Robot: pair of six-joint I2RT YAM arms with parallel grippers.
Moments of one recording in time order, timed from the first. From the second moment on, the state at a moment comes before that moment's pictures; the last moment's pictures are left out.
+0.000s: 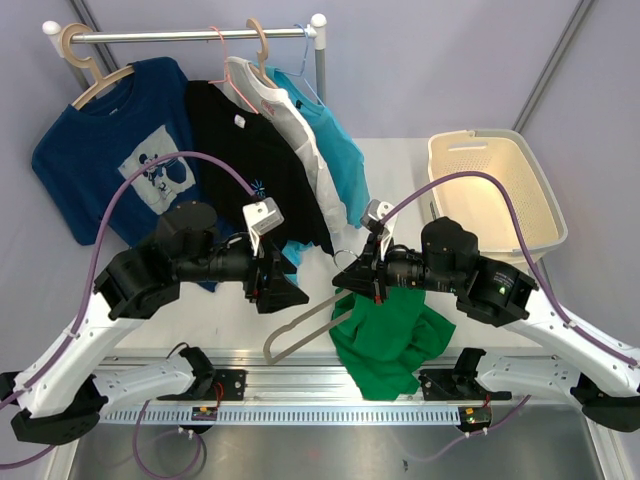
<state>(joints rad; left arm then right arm) -0.85 0.94 1.38 -0.85 0.51 -0.23 1.02 0.95 1.17 -0.46 -0.30 0.23</state>
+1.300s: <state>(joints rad) -0.85 0.89 1.24 -0.91 0.41 -0.24 1.01 0.93 1.17 -0.45 -0.17 0.24</state>
